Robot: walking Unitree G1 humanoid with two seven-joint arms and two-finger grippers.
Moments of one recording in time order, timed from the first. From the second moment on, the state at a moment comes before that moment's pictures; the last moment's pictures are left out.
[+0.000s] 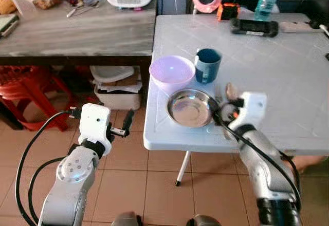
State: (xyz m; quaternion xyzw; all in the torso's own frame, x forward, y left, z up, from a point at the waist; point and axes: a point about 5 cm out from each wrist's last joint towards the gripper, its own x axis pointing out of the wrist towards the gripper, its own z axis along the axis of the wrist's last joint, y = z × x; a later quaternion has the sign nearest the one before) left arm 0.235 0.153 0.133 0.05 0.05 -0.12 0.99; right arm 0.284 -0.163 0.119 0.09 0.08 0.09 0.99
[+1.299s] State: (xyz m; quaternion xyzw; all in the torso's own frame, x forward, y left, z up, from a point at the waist) left arm 0.237 0.146 0.136 0.05 0.05 -0.12 0.99; right arm 0.269 -0.137 0.103 0.17 0.15 0.12 0.97
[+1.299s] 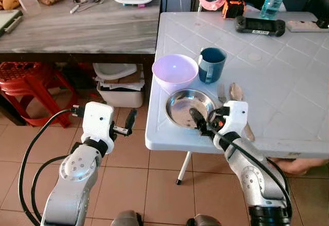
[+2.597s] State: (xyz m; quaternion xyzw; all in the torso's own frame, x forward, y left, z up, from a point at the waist) left arm 0.239 0.144 0.139 0.05 0.04 -0.13 0.99; right arm 0.272 -0.148 0.099 0.20 0.22 0.07 0.95
